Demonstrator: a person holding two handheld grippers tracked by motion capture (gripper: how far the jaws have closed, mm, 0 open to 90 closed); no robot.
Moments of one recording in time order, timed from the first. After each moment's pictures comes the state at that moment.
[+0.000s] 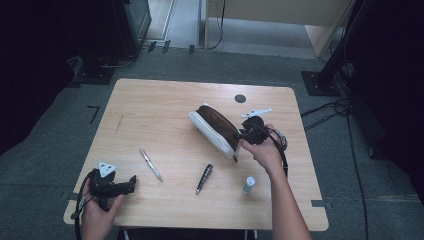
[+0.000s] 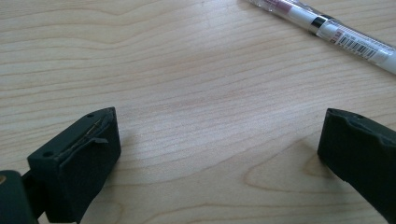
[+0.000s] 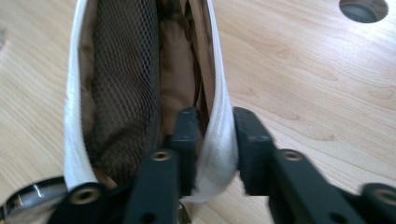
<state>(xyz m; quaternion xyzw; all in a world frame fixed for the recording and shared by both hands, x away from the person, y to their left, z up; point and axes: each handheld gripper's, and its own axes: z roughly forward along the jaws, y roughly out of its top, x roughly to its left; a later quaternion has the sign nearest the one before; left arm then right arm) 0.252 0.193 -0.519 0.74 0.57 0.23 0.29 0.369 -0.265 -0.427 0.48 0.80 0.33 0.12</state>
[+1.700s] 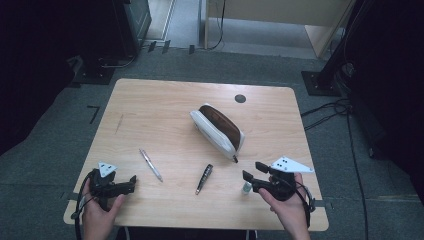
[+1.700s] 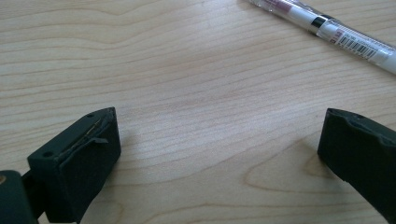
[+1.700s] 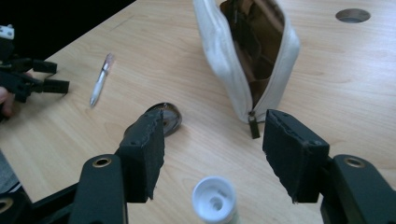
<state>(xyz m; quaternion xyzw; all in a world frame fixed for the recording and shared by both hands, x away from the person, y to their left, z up) 0.252 0.193 -0.519 0.74 0.57 0.23 0.29 0.206 -0.300 -0.424 0.47 0.73 0.47 0.14</state>
